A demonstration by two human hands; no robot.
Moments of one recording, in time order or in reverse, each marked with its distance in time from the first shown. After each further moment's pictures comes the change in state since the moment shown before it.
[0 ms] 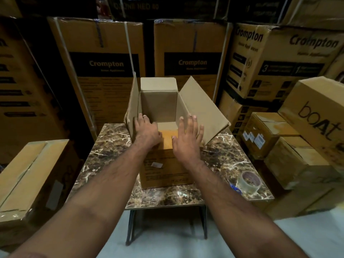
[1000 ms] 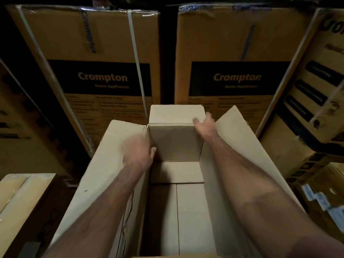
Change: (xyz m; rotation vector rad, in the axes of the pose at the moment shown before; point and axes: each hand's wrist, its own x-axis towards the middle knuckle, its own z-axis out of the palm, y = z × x) left_hand 0.313 -0.065 0.052 -0.076 0.133 -0.173; right_hand 0.440 0.048 0.227 0.742 -0.345 0.436
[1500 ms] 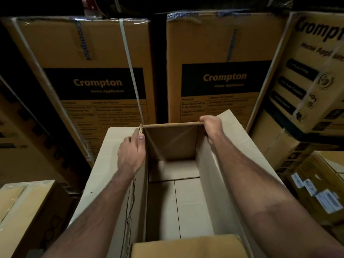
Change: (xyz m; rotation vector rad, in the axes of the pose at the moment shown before) left_hand 0.000 -0.018 0.011 -0.611 0.121 -0.082; right_hand -0.014 0.013 -0.019 0.389 0.120 0.126
